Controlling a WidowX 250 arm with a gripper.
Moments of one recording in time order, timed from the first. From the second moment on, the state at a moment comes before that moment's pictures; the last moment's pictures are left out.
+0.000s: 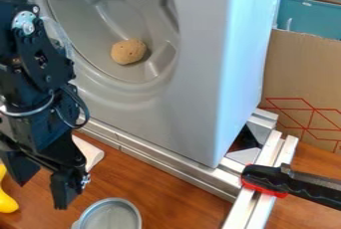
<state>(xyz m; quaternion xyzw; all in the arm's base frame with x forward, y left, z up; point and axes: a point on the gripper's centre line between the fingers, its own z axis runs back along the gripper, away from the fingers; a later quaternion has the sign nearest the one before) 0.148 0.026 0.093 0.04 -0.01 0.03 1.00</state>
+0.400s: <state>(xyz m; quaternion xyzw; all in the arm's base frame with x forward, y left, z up) 0.143 0.018 0.085 0.02 0.00 0.04 1.00</state>
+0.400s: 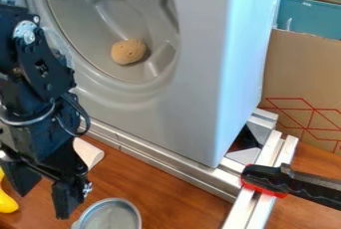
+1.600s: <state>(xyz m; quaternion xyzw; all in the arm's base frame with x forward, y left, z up) 0.124 -0.022 0.033 0.00 0.13 0.03 0.99</state>
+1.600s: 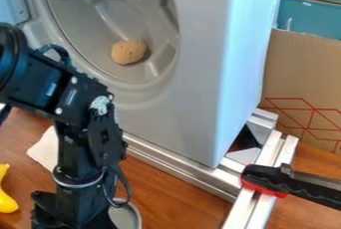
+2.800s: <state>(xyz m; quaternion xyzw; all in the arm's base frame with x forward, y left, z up) 0.188 -0.025 0.053 0.02 0.02 0.01 1.00</state>
